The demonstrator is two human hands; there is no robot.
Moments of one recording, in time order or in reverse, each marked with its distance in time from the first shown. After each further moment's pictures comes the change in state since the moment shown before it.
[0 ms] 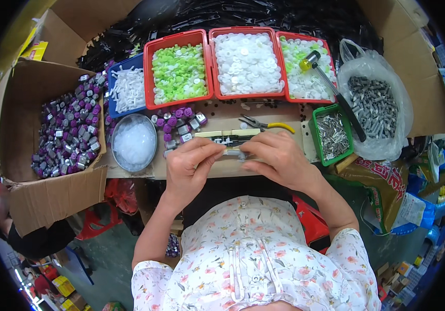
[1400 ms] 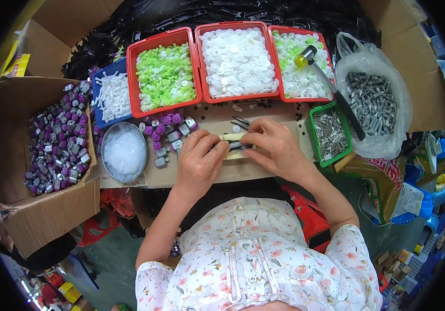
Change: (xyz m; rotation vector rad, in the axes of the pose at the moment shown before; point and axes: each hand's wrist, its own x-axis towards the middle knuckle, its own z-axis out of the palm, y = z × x) left_hand 0.013 -0.038 0.038 0.390 0.025 0.330; right_hand 0.000 0.030 0.011 -0.011 0.064 0.135
